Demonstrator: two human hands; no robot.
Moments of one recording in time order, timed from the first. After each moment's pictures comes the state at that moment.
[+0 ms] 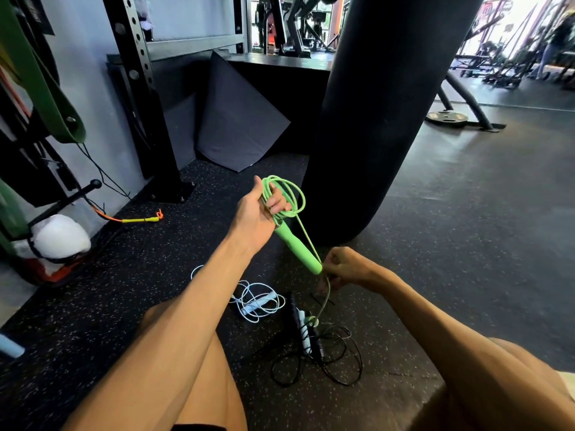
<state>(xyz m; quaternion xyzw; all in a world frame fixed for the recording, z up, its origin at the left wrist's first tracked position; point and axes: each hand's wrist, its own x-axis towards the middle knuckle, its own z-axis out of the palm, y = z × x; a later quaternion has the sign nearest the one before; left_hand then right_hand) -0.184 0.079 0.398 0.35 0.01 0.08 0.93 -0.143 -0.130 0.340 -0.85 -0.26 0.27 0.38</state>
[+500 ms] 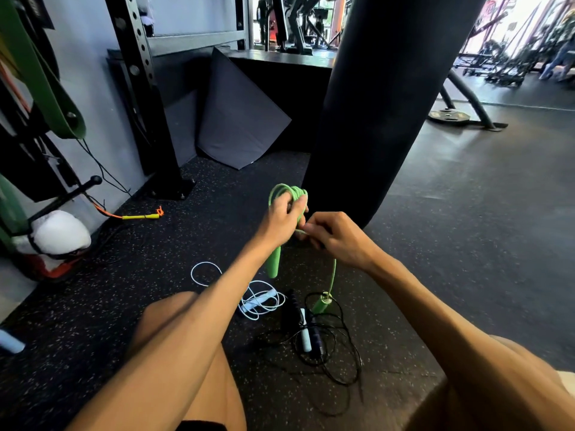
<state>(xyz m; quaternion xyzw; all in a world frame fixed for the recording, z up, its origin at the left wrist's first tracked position) -0.173 0.058 0.373 0.83 0.03 0.21 0.52 -0.160 -0.104 0.397 -0.82 -0.42 0.04 0.39</state>
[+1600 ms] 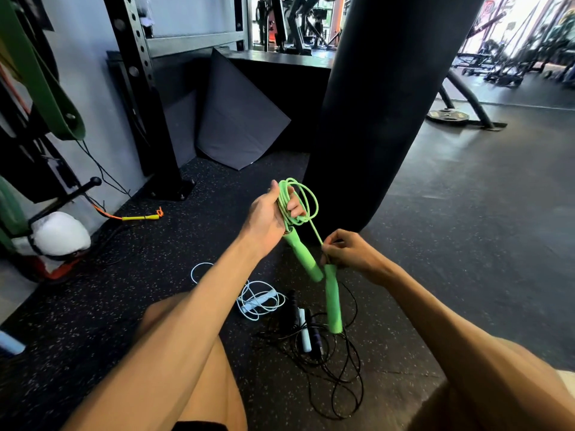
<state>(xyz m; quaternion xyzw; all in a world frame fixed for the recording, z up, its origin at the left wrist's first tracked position) -0.180 0.062 0.390 0.40 0.00 0.06 0.91 -0.142 -0.129 0.356 -0.81 -0.21 0.22 0.51</state>
